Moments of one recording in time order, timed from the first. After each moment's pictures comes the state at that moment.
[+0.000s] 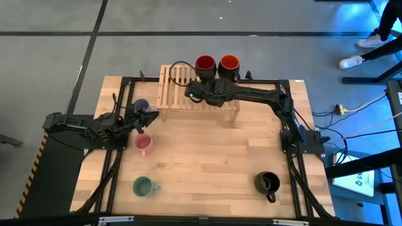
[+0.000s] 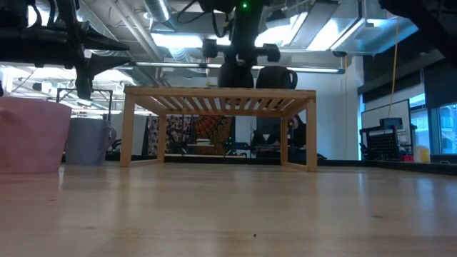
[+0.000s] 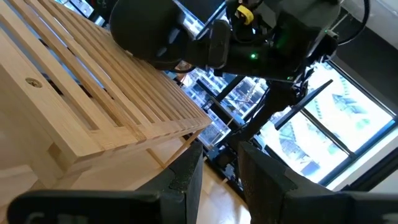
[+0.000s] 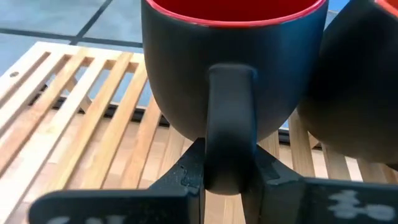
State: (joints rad) left arm -0.06 0.18 0.01 0.33 -0.46 -0.71; right arm -0.18 2.13 2.10 -1.03 0.86 1.00
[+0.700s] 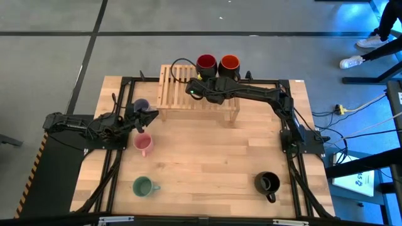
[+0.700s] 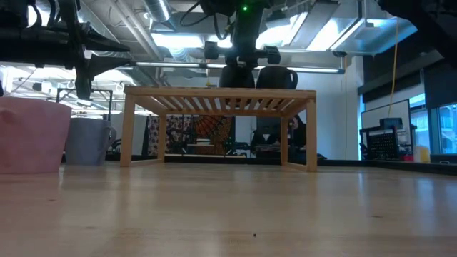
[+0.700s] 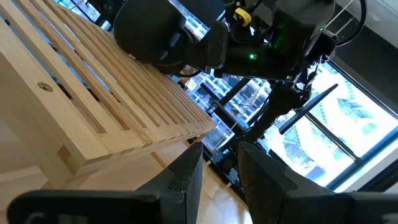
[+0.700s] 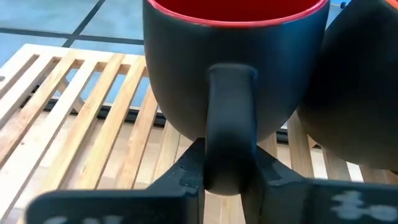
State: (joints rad) left arm -0.06 0.18 0.01 0.33 -0.49 -0.70; right arm -0.22 2.13 2.10 -1.03 0.83 1.00
